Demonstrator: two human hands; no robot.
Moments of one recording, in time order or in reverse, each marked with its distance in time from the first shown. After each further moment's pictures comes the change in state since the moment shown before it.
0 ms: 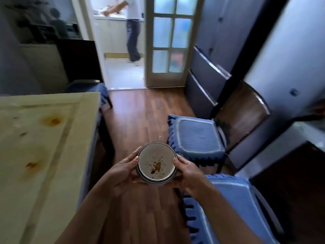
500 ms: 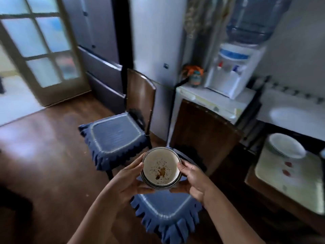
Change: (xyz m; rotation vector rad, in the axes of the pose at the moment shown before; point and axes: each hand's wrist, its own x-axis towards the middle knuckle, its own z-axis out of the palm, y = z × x) left_hand 0.013 -0.148 0.237 0.400 -0.594 -0.351; right_hand -0.209 0.037 -0.221 0.309 0.531 -0.091
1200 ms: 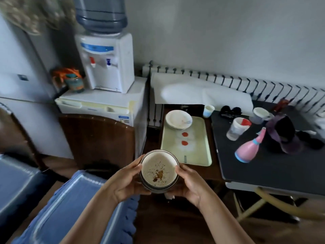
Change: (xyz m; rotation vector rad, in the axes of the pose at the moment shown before) left_hand 0.167 -0.094 0.294 0.356 -0.367 -0.343; right_hand -0.120 0.003 -0.290 0.397 0.507 -0.127
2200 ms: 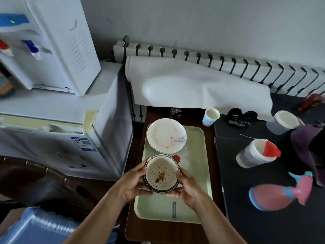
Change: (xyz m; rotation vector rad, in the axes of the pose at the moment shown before) left_hand 0.346 0.080 0.030 0.026 0.164 -0.259; right_hand 0.293 -0.099 -0.131 0.134 0.162 0.215
